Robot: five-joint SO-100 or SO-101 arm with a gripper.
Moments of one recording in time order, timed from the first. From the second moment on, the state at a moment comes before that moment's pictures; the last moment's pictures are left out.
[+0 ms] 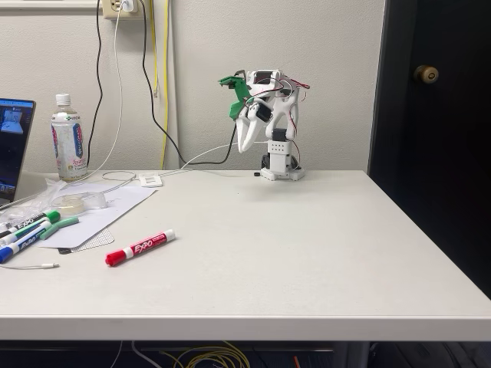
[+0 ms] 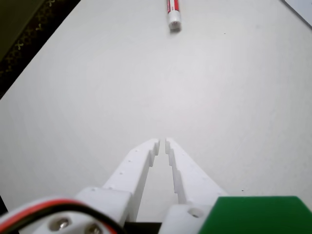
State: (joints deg) arm 17.9 123.8 111.6 59.1 -59.0
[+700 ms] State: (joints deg) arm 16.6 98.8 91.3 62.6 -52.3
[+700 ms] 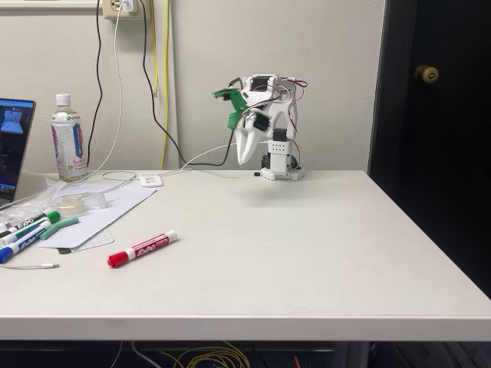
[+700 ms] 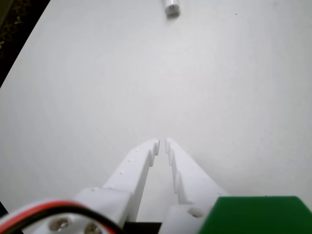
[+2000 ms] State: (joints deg) arm 18.2 29.2 -0.1 68.7 -51.5
